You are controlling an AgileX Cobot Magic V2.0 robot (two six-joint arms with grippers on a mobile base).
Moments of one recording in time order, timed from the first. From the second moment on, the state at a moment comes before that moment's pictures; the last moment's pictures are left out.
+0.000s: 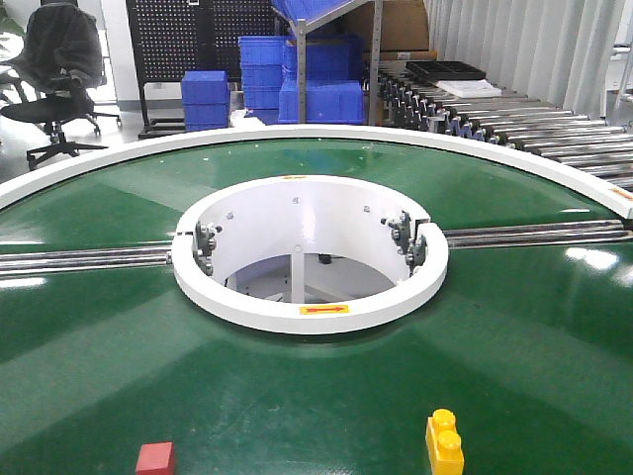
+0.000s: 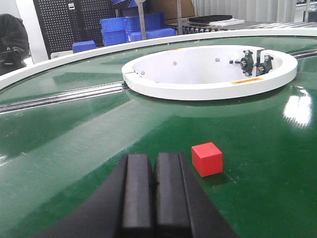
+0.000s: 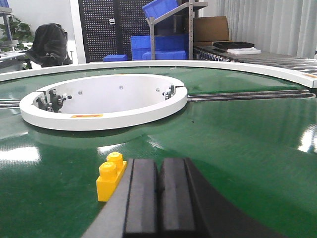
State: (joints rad) left arm -0.12 0.00 0.03 -0.06 0.10 0.16; right arm 0.09 -0.01 0.03 -0.11 0.05 0.13
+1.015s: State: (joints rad) left arm -0.12 0.00 0.03 -0.06 0.09 0.16; right arm 0.09 -0.01 0.03 -0.11 0.05 0.13
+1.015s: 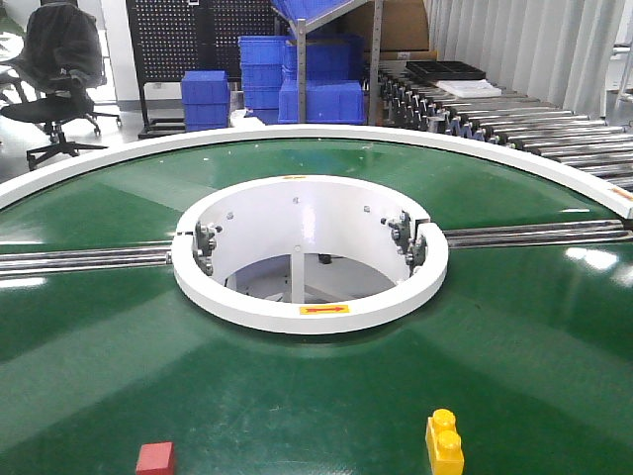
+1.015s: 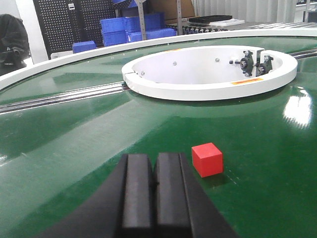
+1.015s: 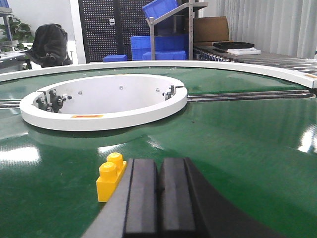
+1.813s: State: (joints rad) left arm -0.12 0.82 -0.83 -0.11 -0.06 0.15; right arm 0.09 0.67 -0.84 -0.16 0.17 0.03
